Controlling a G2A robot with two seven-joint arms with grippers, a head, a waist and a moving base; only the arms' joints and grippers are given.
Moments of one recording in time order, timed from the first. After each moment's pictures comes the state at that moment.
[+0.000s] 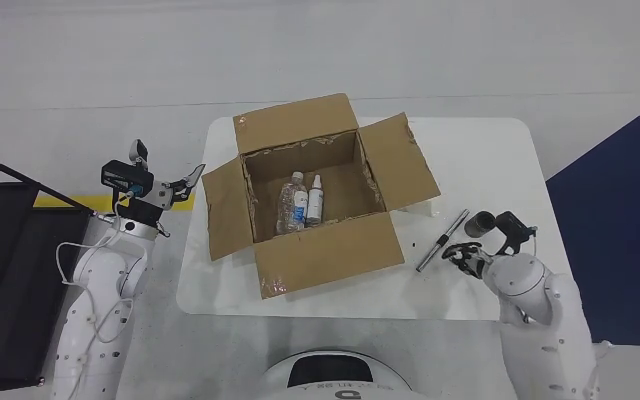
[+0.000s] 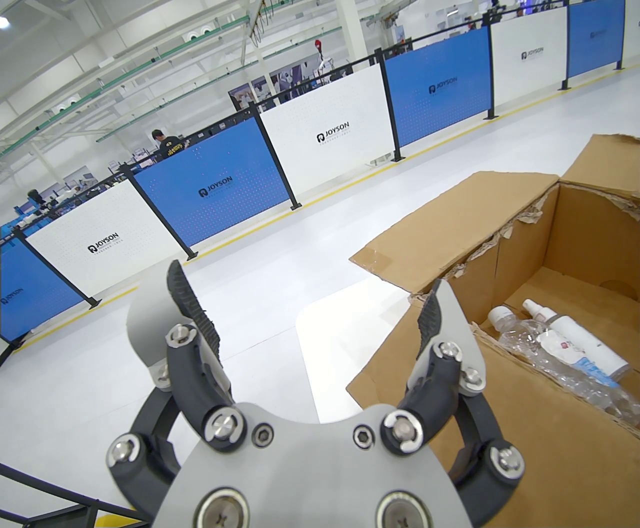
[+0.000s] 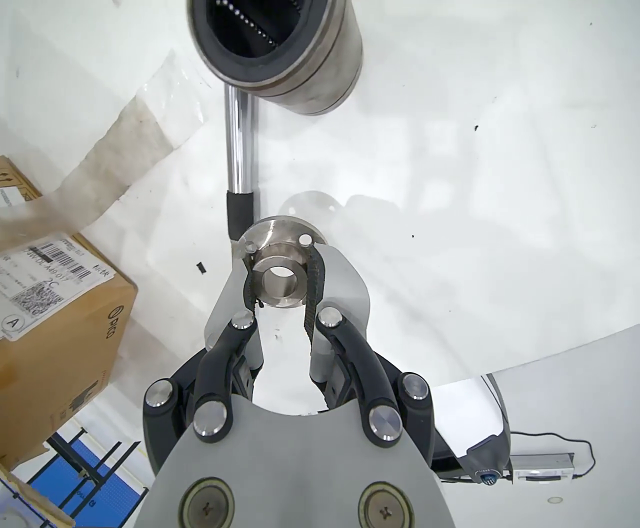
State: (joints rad) left arm 1.61 -1.15 -1.67 -1.72 1.47 -0.27 0.26; right arm -1.74 -1.31 1.73 -1.98 -1.02 0.68 1.14
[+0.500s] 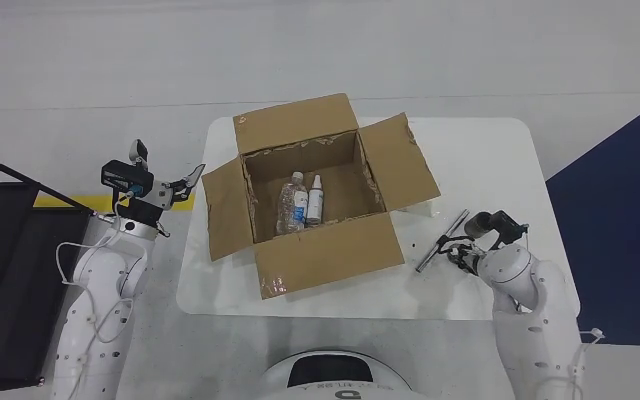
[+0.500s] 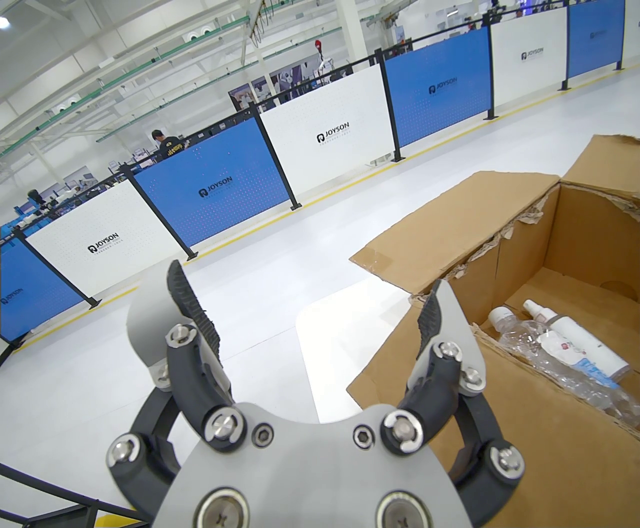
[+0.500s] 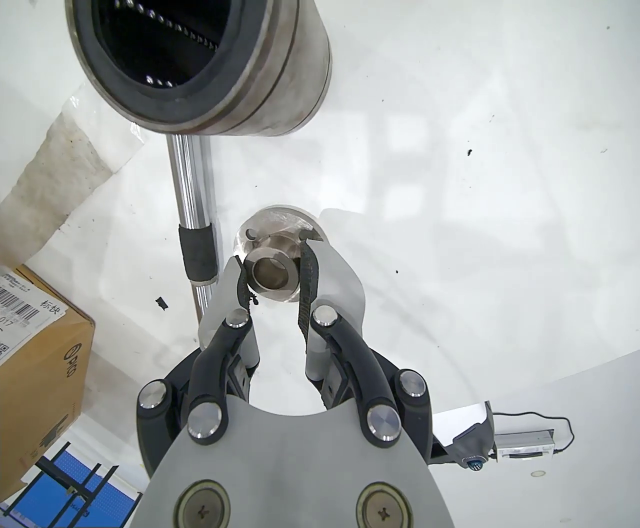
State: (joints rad) left arm 1.61 -1.15 -1.67 -1.72 1.47 -0.27 0.26; right arm -1.67 -1.31 1.71 -1.86 -1.06 0.66 1.16
